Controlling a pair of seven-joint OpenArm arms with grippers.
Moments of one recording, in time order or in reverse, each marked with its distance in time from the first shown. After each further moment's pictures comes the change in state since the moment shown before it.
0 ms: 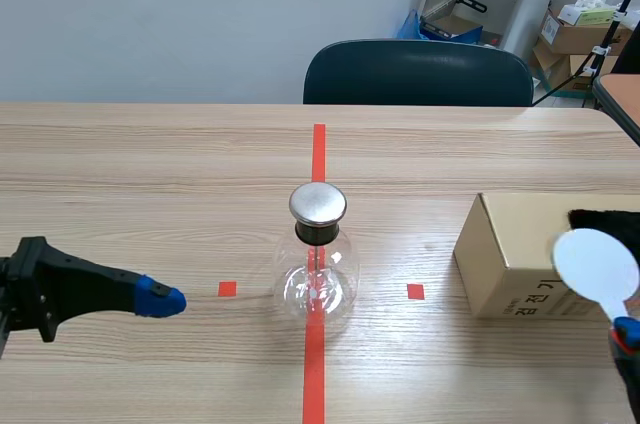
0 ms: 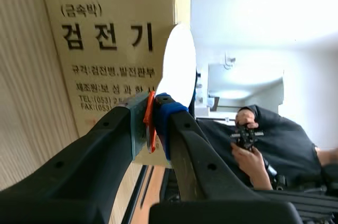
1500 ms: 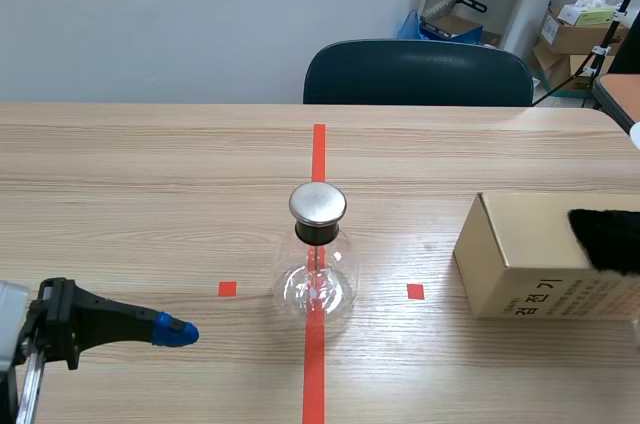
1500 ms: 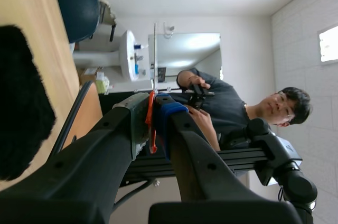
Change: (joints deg) left arm -1.1 8.9 0.0 -8.3 9.7 0.0 -0.1; right arm -7.1 9.2 -5.6 21.8 10.9 0.4 -18.3
